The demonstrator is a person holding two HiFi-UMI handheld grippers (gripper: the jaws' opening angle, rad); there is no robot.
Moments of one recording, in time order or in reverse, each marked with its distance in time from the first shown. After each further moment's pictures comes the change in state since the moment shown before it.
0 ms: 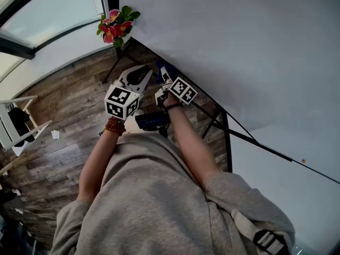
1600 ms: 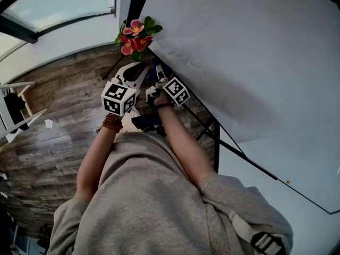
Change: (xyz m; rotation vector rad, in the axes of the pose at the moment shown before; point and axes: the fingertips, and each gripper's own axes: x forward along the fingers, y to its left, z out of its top) left arm -0.003 0.086 0.017 -0.092 -0.030 0.131; right arm 0.071 0.049 -0.018 0.165 0.001 0.009
